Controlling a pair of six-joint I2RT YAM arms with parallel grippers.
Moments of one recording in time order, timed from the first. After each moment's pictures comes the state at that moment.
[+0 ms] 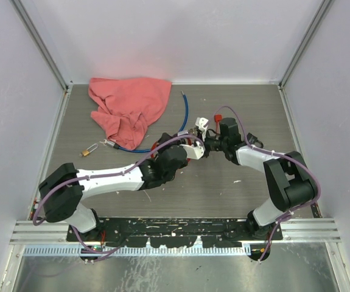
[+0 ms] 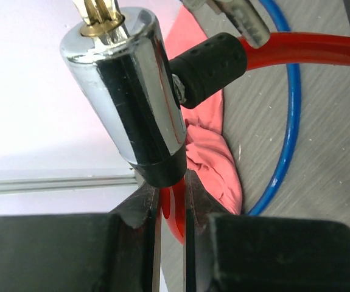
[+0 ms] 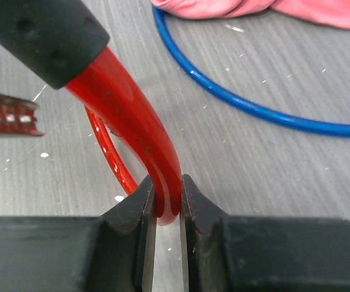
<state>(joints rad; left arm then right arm) -1.11 1.55 0.98 0.13 -0.85 0.81 0.35 1.56 0.74 0.28 -0.90 -0.31</state>
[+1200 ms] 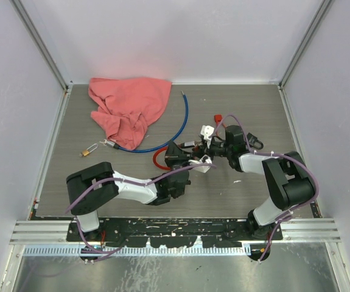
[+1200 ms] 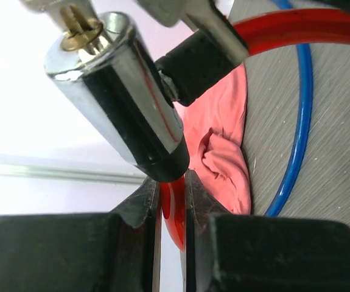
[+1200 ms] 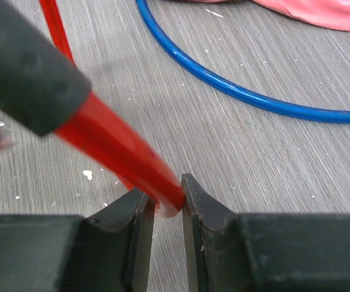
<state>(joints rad) -1.22 1.78 0.82 0.88 -1.09 1.20 0.30 1.58 0.59 0.52 -0.89 -0.42</state>
